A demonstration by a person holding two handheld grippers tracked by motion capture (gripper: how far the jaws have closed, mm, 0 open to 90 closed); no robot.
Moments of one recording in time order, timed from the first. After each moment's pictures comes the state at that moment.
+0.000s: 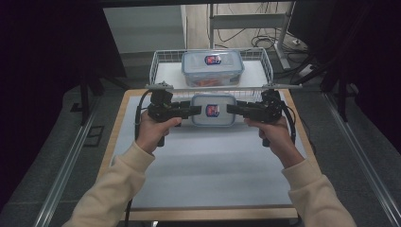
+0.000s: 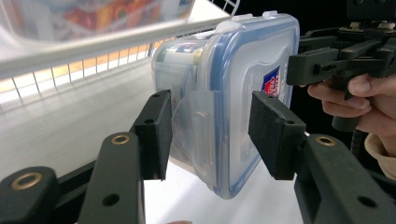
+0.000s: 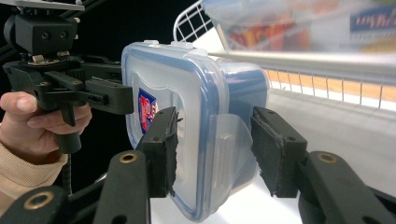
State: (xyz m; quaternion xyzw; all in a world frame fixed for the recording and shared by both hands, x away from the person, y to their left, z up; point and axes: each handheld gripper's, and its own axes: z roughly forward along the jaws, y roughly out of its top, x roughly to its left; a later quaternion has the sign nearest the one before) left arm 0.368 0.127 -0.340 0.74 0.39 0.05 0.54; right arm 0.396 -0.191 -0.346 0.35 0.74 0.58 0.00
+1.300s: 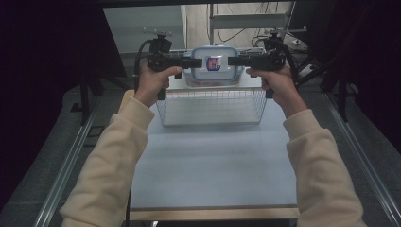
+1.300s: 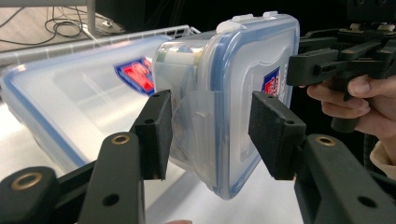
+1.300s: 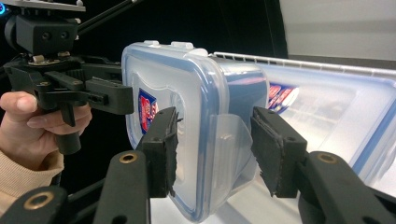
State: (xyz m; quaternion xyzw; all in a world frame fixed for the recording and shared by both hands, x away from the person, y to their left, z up) left arm 0.458 0.135 -0.254 0.73 0.39 0.06 0.55; right arm 0.483 -0.183 -0.252 0.34 0.74 0.58 0.02
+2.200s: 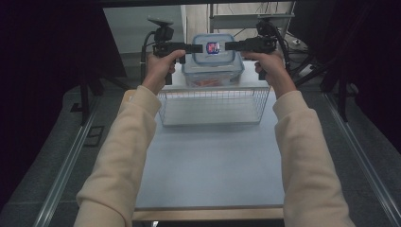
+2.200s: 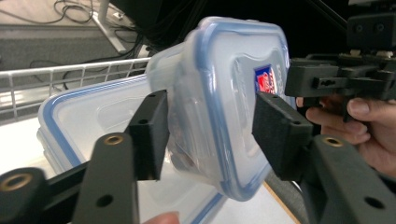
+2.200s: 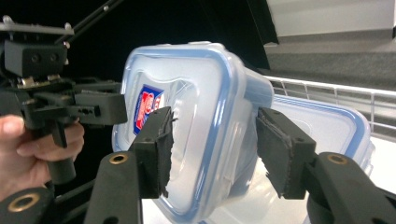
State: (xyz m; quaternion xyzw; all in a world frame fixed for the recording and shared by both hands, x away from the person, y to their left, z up) left arm 0.520 0.135 -0.269 0.68 0.46 0.01 0.56; right arm 0.555 -0.174 -0.256 0.41 0.73 0.55 -0.02
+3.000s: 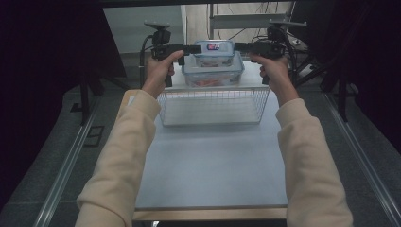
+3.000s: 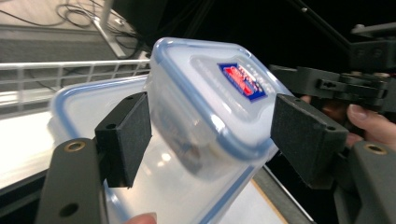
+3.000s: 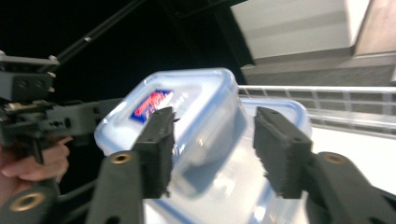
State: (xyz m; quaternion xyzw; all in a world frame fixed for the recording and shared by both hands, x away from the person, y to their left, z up) left arm 0.509 0.145 -0.277 0.66 0.47 0.02 0.58; right arm 0.538 -0.199 -0.265 0.44 0.69 0.58 0.03
